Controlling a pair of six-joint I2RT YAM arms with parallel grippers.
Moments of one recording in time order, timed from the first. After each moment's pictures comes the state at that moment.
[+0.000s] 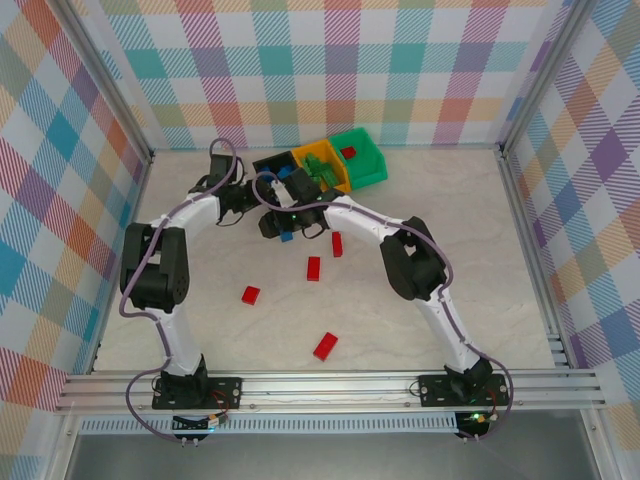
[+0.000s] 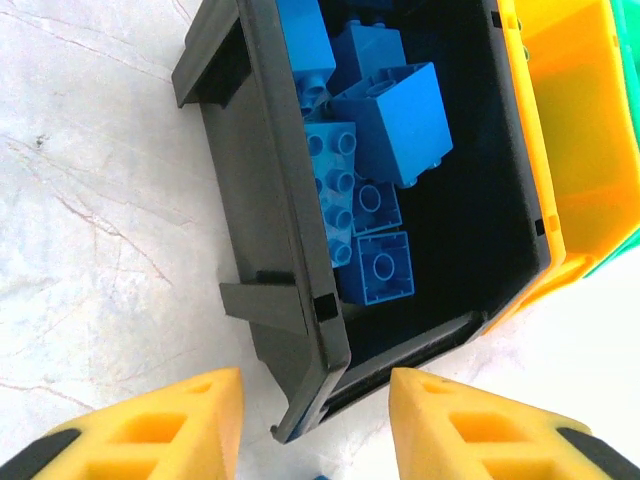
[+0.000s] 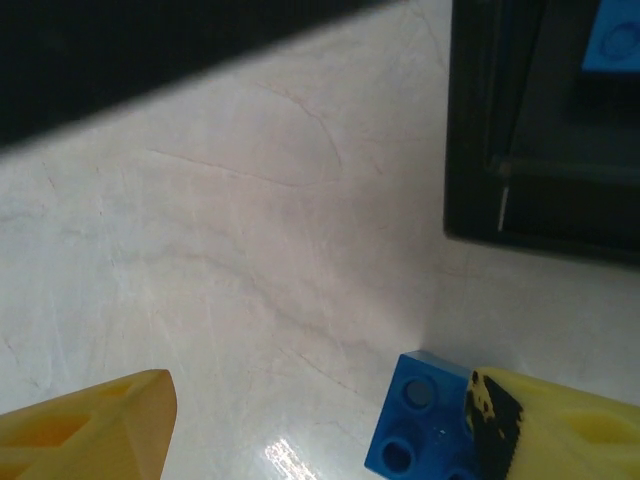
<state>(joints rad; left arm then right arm) -0.13 1.90 1.36 -0.25 0.28 -0.55 0.75 2.36 1.99 -0.50 -0.28 0.26</state>
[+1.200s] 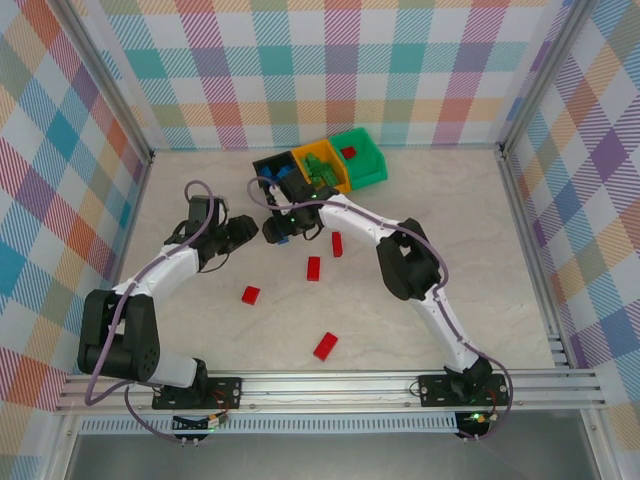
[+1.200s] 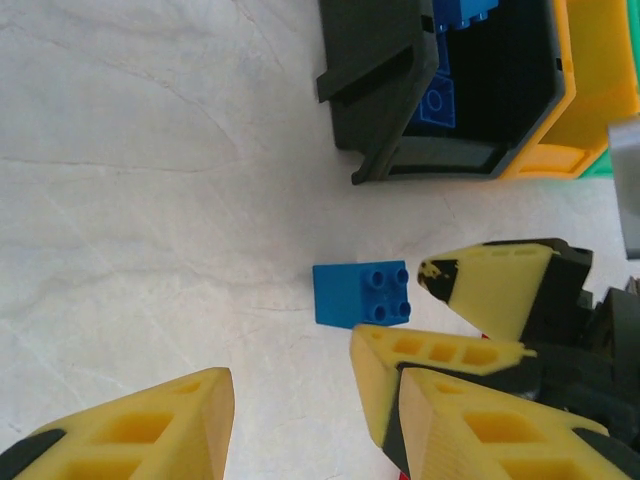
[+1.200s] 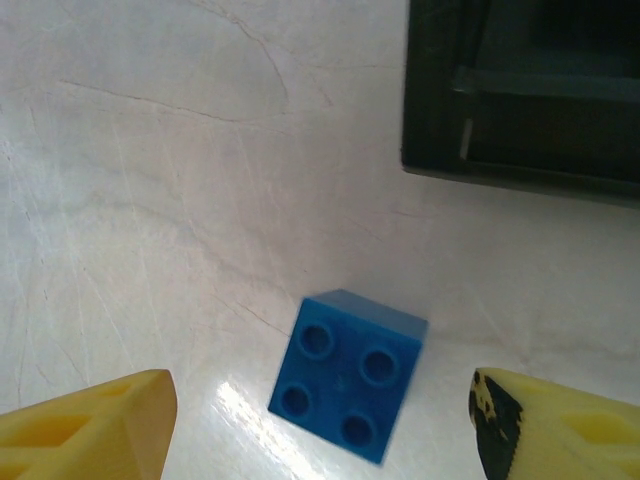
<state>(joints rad) -0.13 1.42 0.84 -0.21 0.24 -0.66 0.77 2.42 2.10 -0.68 -0.21 0.21</state>
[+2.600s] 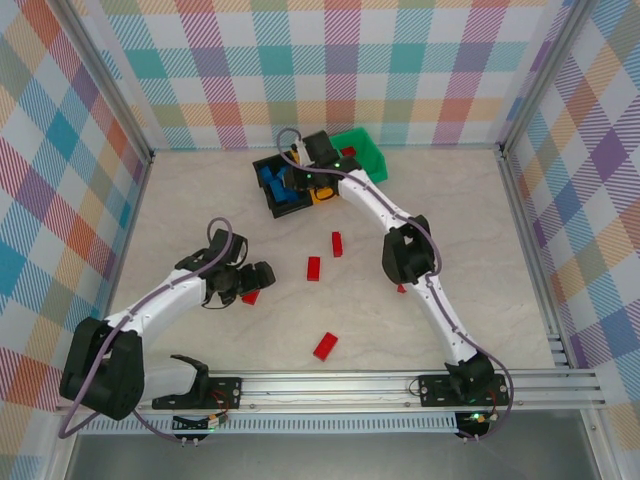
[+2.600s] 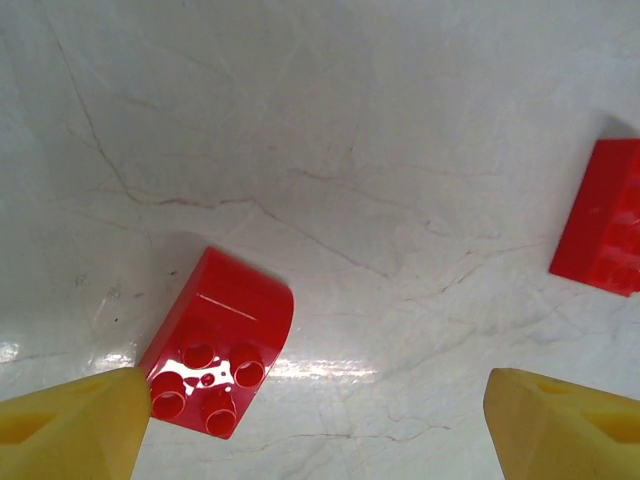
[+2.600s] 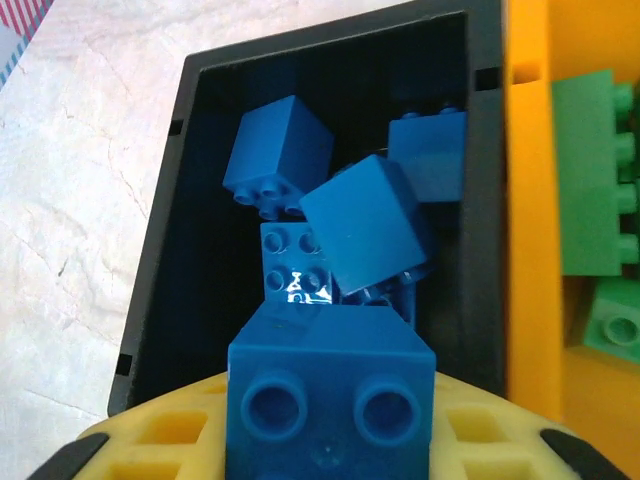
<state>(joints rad) -0.36 1.26 0.69 -0.58 0.13 -0.68 0.60 2.67 2.61 -0.66 -0.24 0.29</state>
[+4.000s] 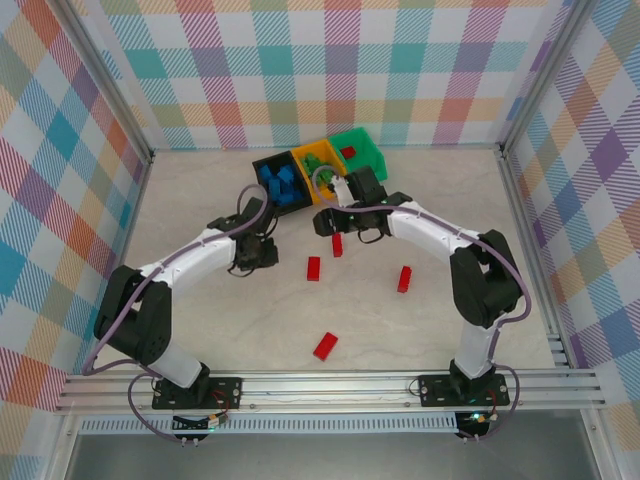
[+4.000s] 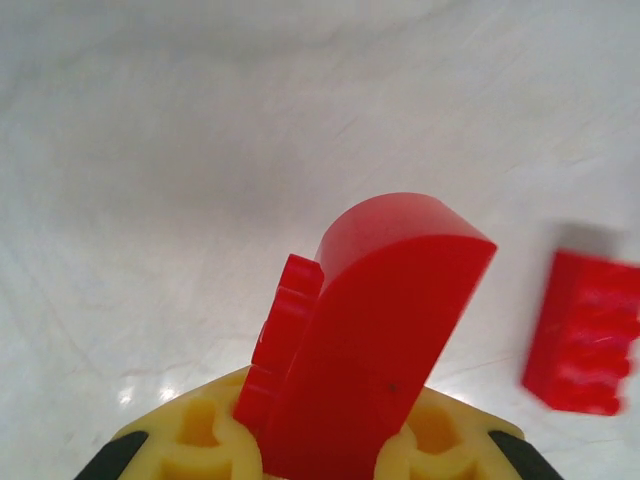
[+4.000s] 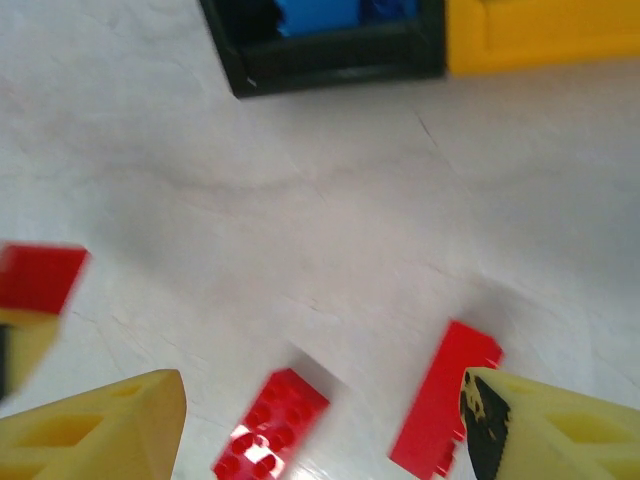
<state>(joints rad) -0.46 1.57 1.10 -0.71 -0.06 -0.58 0.56 1.83 1.35 -0.40 -0.28 0.24</state>
